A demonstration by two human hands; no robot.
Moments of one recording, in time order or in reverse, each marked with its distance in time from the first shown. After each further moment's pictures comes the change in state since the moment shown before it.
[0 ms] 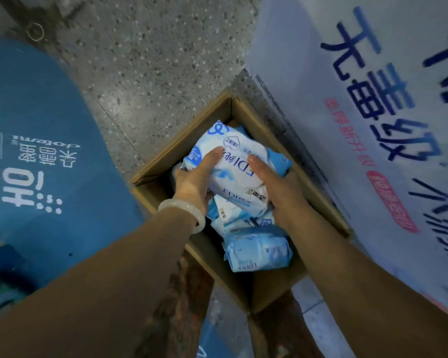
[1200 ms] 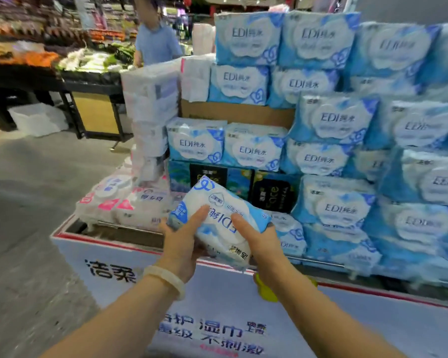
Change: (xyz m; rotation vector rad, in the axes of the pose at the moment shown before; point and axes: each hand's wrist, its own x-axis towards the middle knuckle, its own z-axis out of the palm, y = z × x) left_hand -0.604 0.077 0.216 0.368 -1.028 0.476; right_hand -0.534 -0.252 -0.227 0.609 0.270 -0.887
